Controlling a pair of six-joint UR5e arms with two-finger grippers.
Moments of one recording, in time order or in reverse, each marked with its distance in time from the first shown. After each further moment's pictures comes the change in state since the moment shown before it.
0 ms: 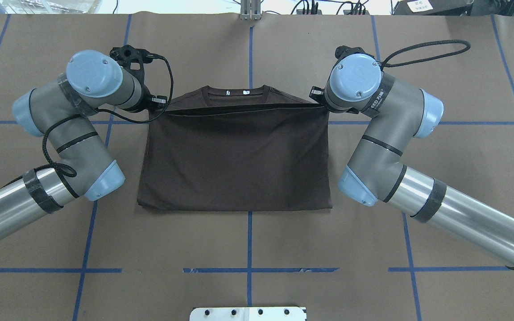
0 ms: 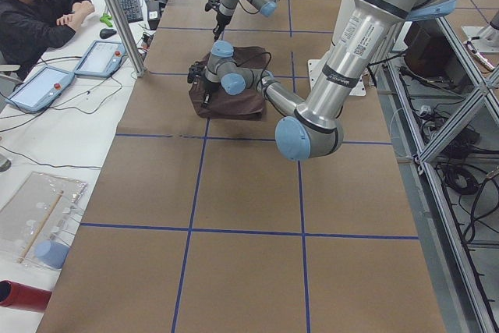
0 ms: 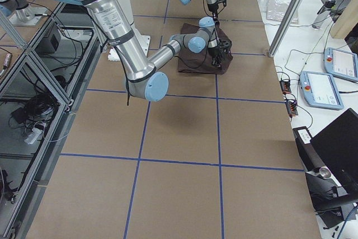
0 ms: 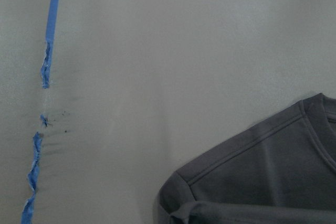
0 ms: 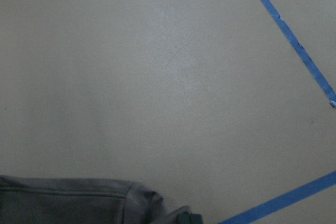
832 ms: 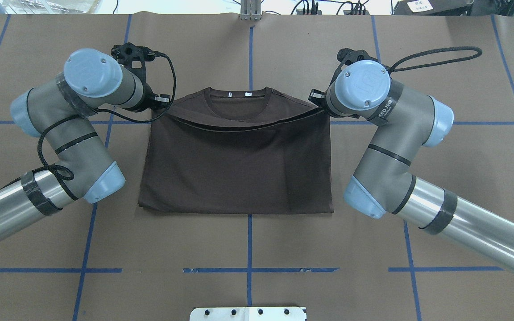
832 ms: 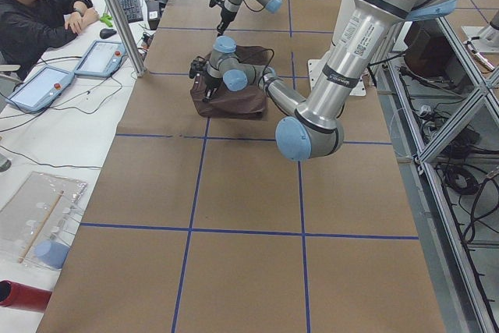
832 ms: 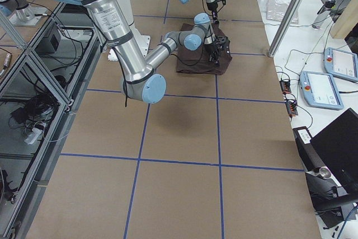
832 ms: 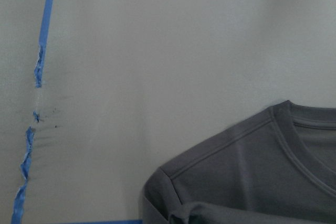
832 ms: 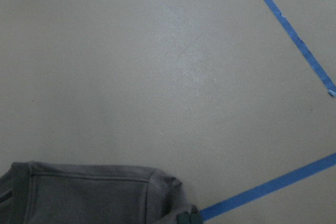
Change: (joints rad) left arm 0.005 0.000 -0.031 0.005 0.000 -0.016; right arm -0.015 -0.020 0.072 -0.008 -0.014 0.024
